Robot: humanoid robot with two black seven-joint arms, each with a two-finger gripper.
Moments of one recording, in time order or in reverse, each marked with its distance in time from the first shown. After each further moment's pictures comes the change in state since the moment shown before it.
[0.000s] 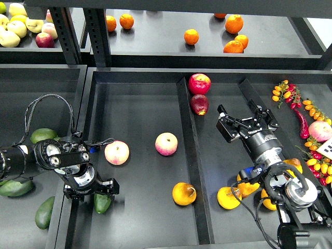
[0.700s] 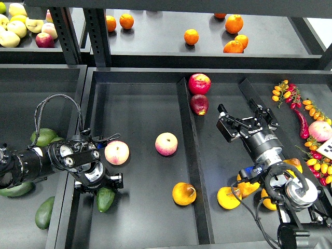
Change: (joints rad) left arm 0.019 -0.081 -0.042 0.154 -0.005 0.000 0.000; right arm 0.000 0.000 0.000 0.001 0.002 0.009 0.000
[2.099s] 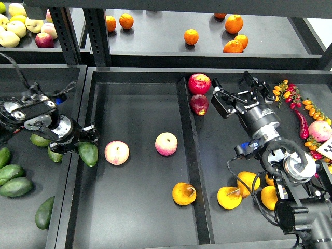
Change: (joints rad) left arm -0.112 0.331 -0.220 -0.087 -0.072 0.000 0.000; right arm 0.188 0.000 -0.020 -0.006 0.023 -0.062 -0.011
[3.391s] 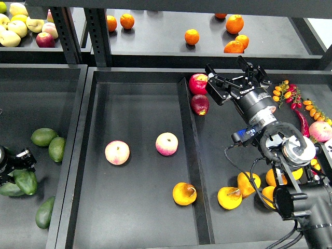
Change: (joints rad) left arm 0.261 0.260 -0.158 -0.066 0.109 0.000 0.000; right arm 0.055 0.000 -0.015 0.002 0.003 -0.049 -0.001
